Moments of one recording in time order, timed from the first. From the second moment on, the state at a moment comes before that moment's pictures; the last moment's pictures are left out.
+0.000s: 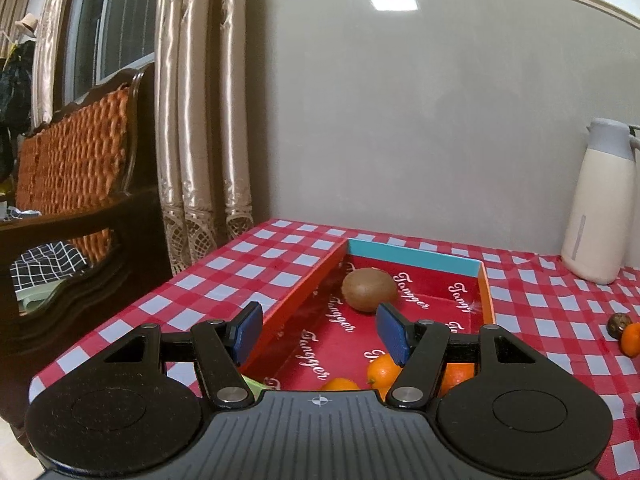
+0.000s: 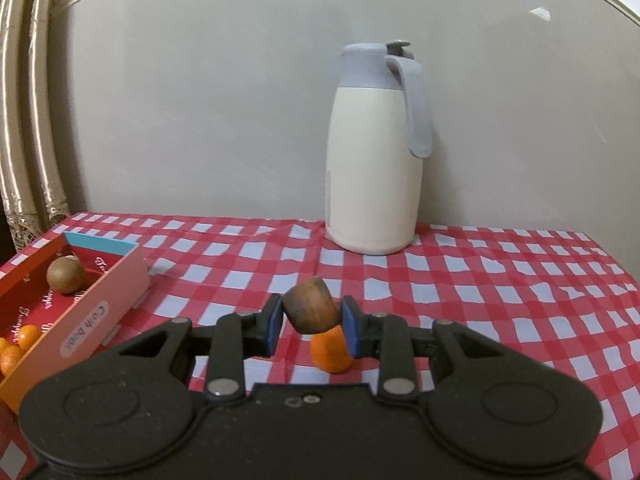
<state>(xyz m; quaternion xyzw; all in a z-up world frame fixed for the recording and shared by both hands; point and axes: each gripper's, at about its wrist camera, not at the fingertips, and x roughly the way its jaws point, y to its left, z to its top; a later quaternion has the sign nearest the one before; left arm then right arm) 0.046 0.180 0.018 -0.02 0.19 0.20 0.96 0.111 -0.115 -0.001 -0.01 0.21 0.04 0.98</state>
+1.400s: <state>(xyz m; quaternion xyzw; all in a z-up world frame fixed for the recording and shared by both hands) 0.000 0.246 0.020 -0.02 0.19 0.27 0.94 0.088 0.049 -0.002 -0.03 0.20 0.20 0.96</state>
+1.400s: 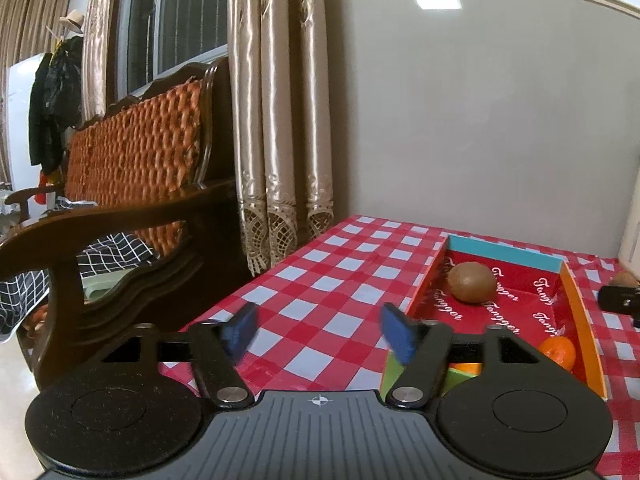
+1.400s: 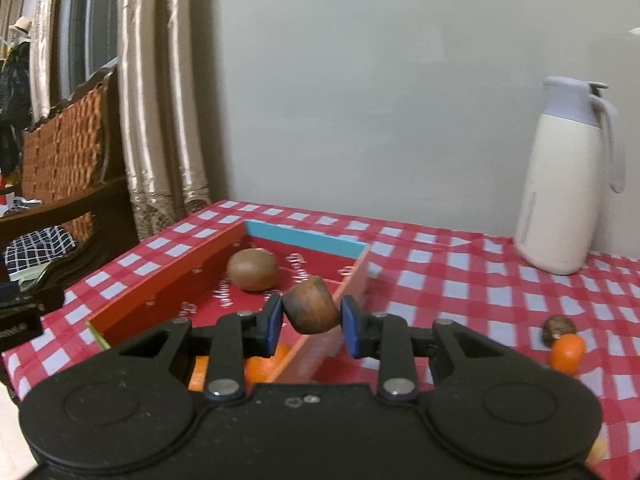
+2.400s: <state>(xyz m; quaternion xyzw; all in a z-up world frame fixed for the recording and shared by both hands) -0.009 0.250 0.019 -0.02 0.18 0.26 0.95 0.072 0.091 0.001 -0.04 0.15 0.20 0.97</state>
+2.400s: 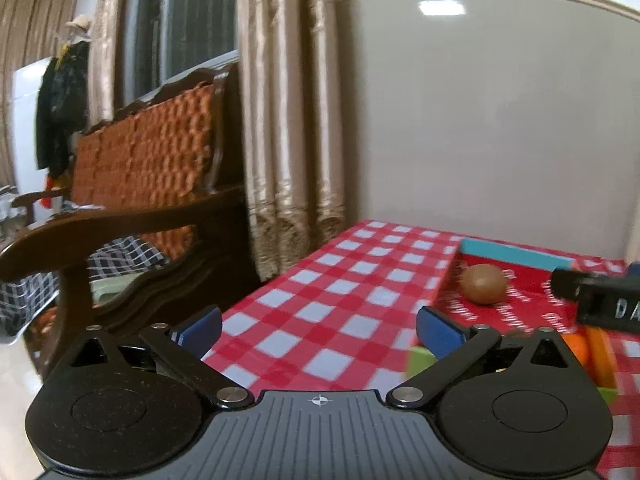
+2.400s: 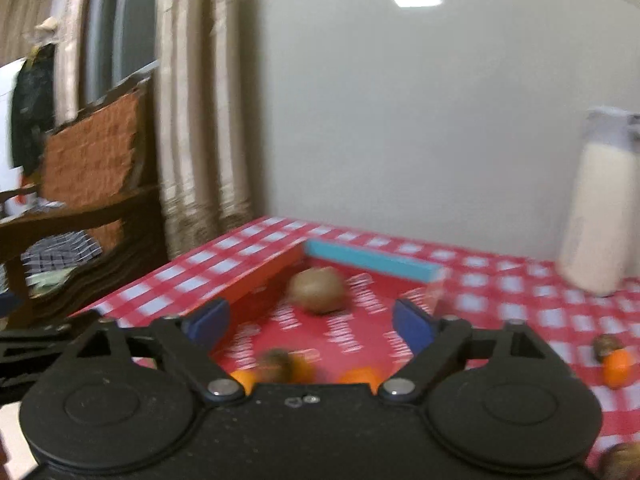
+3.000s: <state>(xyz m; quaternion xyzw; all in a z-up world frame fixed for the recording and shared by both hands) 0.024 0.087 0.026 -0.02 0.20 0.04 0.98 0.060 -0.129 0.017 0.02 0.17 -0.03 0.99</state>
